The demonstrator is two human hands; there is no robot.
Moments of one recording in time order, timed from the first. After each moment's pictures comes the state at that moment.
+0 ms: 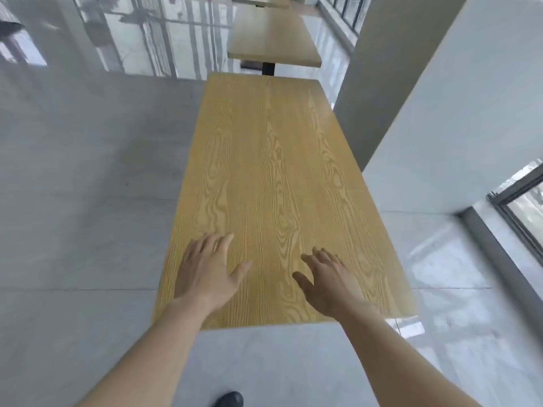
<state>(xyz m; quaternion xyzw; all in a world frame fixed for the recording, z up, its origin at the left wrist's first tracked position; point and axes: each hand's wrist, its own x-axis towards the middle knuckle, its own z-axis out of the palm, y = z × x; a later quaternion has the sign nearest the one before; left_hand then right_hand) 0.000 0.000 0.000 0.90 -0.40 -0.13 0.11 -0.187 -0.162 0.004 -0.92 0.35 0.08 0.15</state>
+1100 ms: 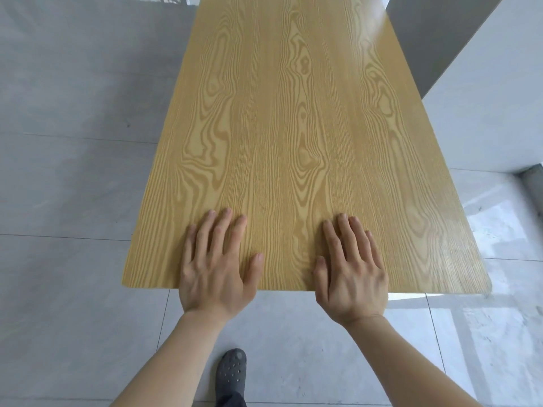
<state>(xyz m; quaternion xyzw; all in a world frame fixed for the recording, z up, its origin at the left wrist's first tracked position) -0.018 -0.013 -0.132 0.91 -0.40 0.03 0.11 -0.183 -0.173 -0.136 -0.93 0.33 -0.14 0.02</state>
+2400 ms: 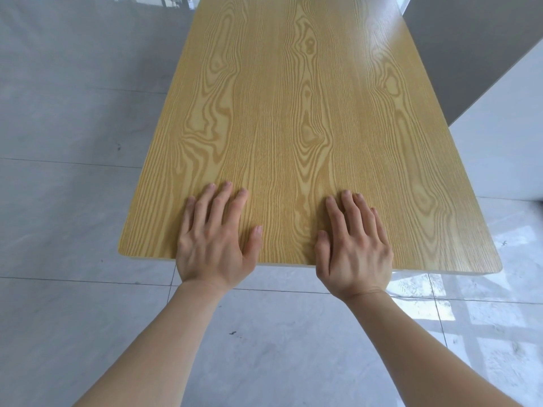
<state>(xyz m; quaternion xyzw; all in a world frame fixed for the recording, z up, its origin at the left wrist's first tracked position) 0.150 -0.169 -0.140 0.91 -0.40 0.06 0.12 -0.015 -0.326 -0.146 -0.92 0.34 -0.17 0.00</state>
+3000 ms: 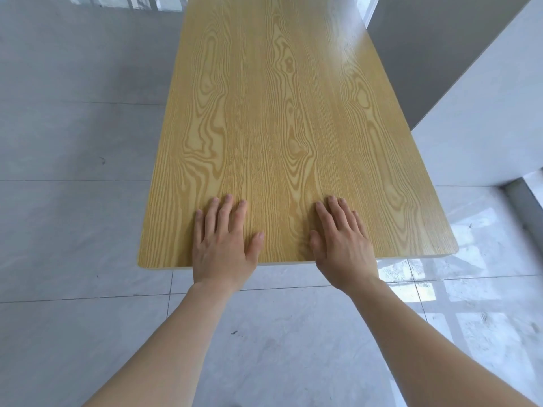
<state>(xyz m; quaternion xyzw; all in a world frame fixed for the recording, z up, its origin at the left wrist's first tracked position) 0.155 -0.166 -0.116 0.90 -0.42 -0.08 0.08 -0.017 -0.323 -0.116 -0.93 0.36 -0.03 0.08</state>
